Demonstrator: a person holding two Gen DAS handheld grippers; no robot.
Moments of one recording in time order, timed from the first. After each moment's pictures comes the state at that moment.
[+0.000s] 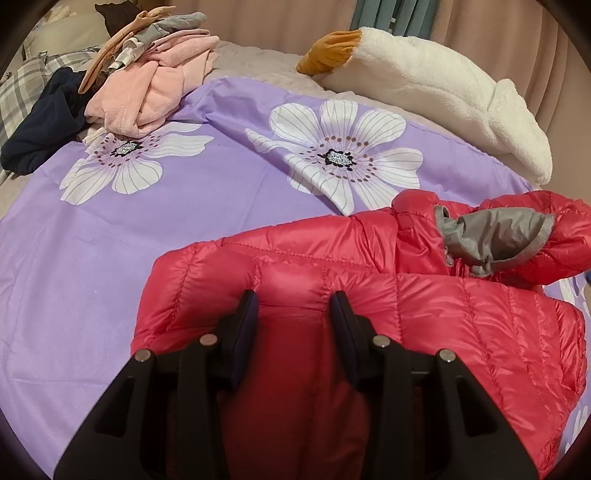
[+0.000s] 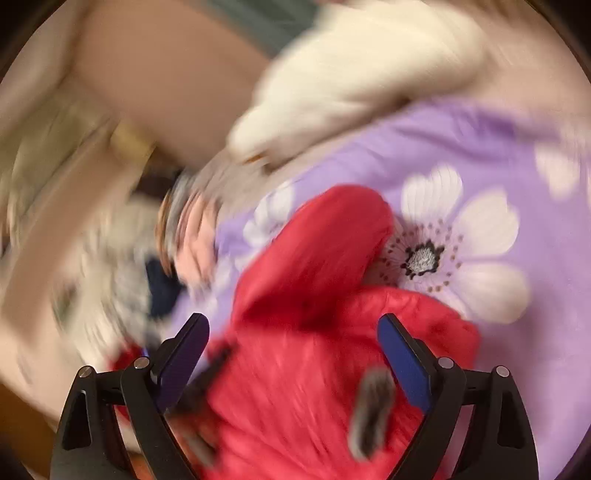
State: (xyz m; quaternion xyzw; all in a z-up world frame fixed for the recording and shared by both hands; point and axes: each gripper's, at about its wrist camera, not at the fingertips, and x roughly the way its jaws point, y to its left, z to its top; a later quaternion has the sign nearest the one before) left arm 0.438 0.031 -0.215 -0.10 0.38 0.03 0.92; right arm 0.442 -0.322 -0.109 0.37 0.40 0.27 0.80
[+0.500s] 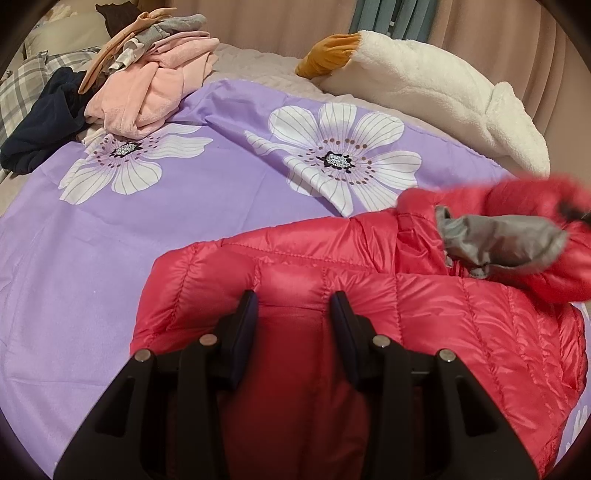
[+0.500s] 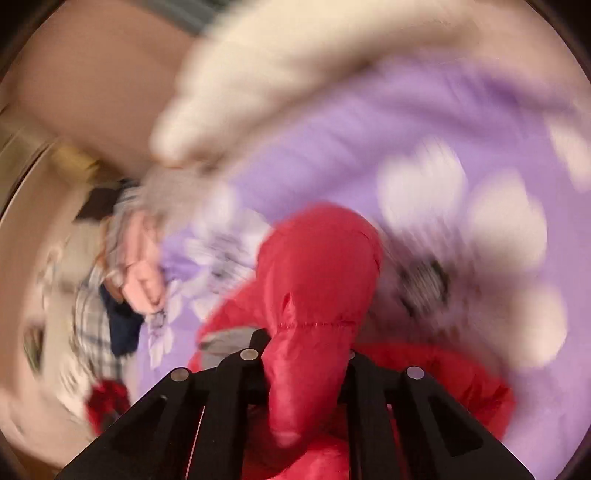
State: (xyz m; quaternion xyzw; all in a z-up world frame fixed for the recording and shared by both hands) left arm 0.437 0.028 -0.216 -0.11 0.37 0.02 0.92; right arm 0.465 -0.242 -0.091 0.21 0.36 0.20 0.89
